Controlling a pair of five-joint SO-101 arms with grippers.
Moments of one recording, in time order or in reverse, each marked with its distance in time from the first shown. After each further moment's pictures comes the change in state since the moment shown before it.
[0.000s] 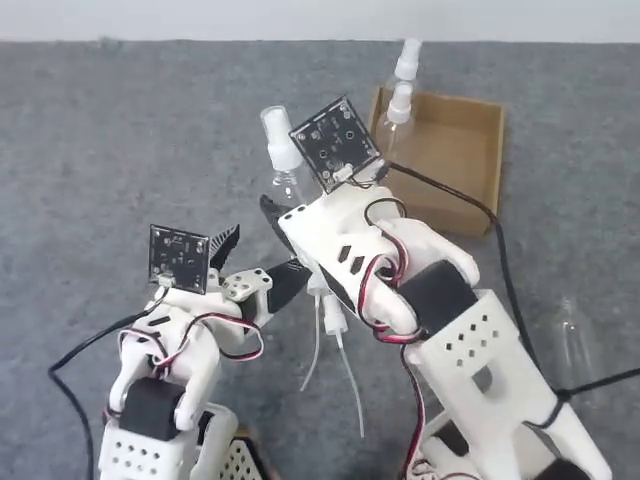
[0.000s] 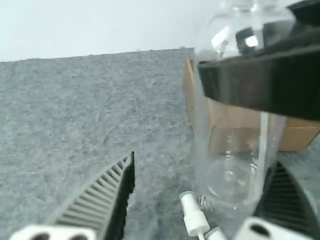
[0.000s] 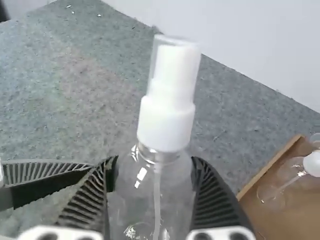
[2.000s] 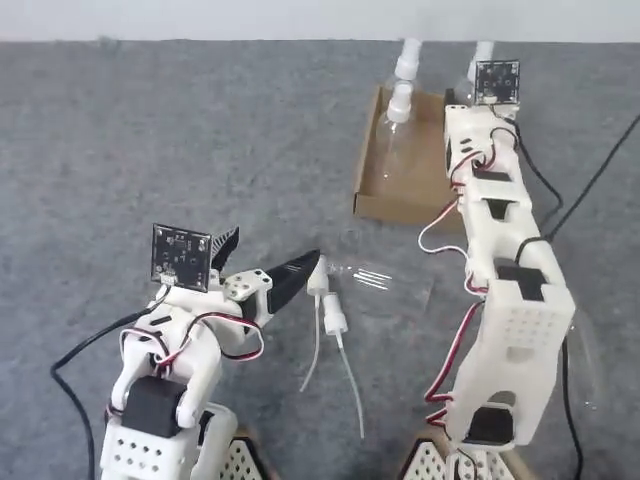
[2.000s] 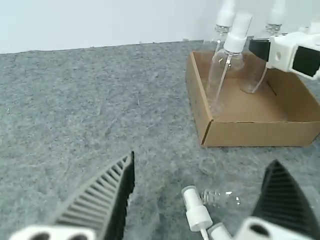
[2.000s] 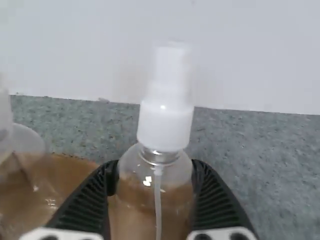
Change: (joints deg) left arm -0.2 0.0 1.2 0.0 0.0; right arm 40.9 70.8 -19.4 -62.8 4.4
